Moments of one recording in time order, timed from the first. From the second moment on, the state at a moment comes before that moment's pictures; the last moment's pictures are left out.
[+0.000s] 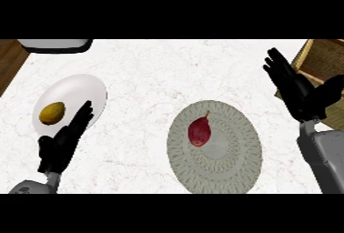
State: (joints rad) left arm -0.07 0.47 -0.30 -1.39 0.28 0.16 -0.05; right arm -0.40 -0.40 0.09 -1.34 -0.30 0.01 0.07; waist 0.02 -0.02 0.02
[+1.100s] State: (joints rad) left arm -0.26 0.49 -0.17 -1.34 0.35 0.15 0.14; right arm -1.04 -0.03 0.61 -0.89 0.07 0.00 0.37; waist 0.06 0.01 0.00
